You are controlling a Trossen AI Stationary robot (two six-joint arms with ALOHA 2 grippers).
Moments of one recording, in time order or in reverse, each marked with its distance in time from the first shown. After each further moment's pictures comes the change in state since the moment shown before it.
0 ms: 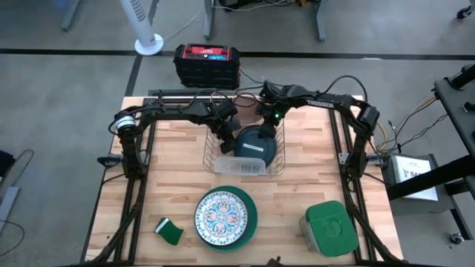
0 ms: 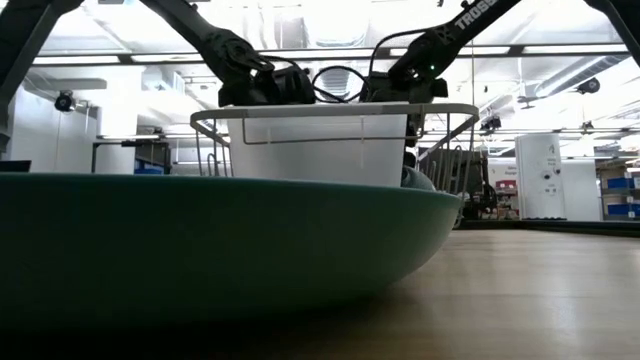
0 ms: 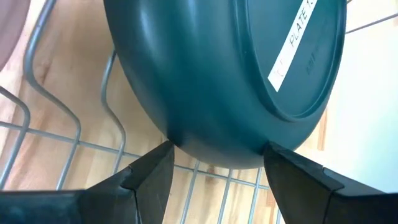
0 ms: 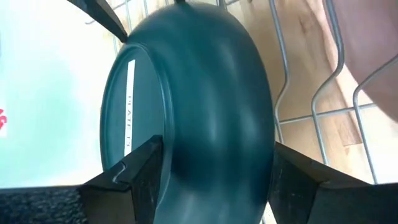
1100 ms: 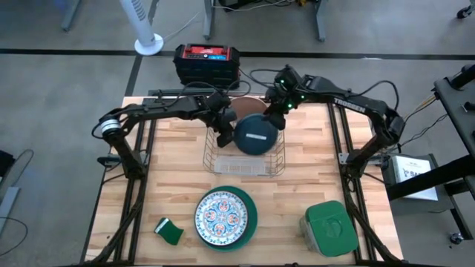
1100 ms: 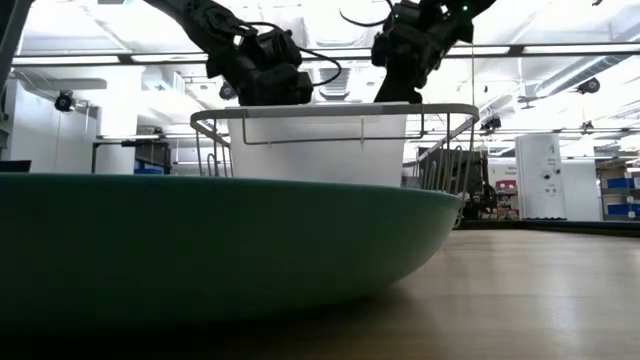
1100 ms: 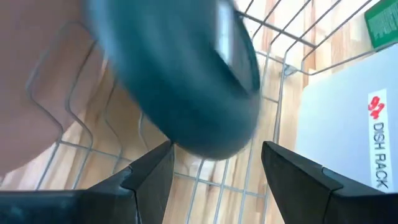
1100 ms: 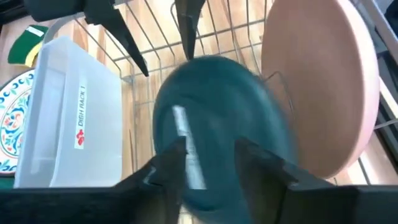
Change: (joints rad) left arm 0.001 -0.167 0.001 -0.007 -0.025 0.000; right arm -0.002 -0.279 0.027 -0.001 0.107 -0.011
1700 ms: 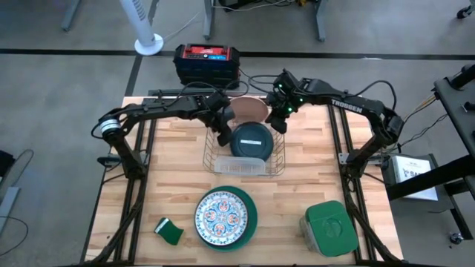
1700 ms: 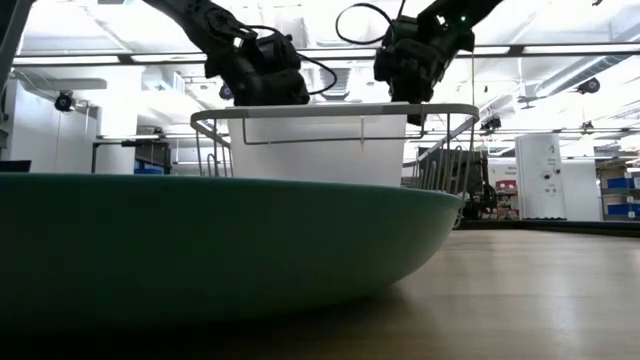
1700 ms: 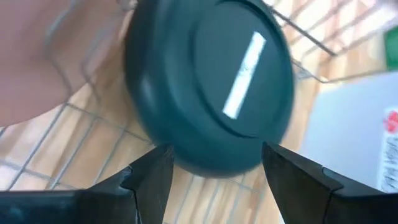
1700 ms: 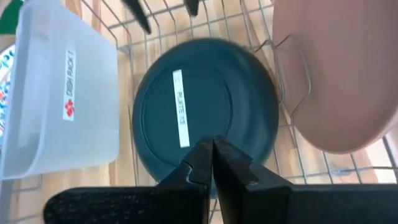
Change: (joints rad) left arm 0.015 0.010 0.001 -0.043 -0.043 -0.159; right arm 0.002 0.017 -0.050 -0.040 0.001 -0.040
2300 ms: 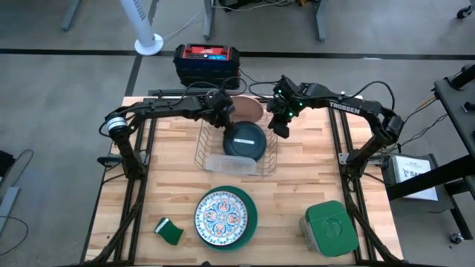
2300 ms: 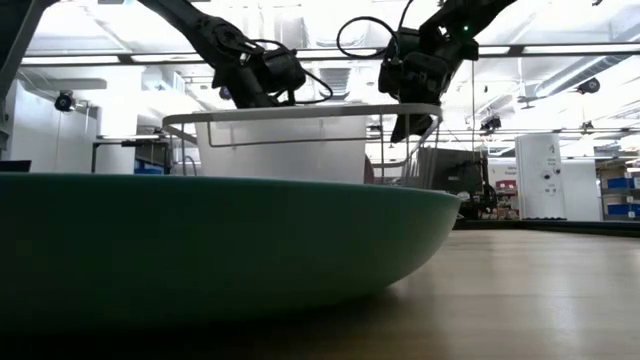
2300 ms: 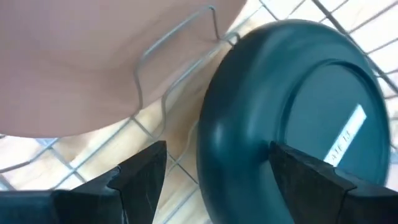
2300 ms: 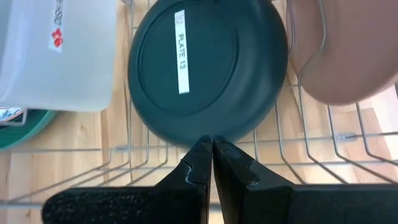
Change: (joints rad) left arm 0.020 0.058 0.001 0.058 -0.258 -0.163; right arm 0.000 0.000 -0.075 0.015 -0.001 -0.052
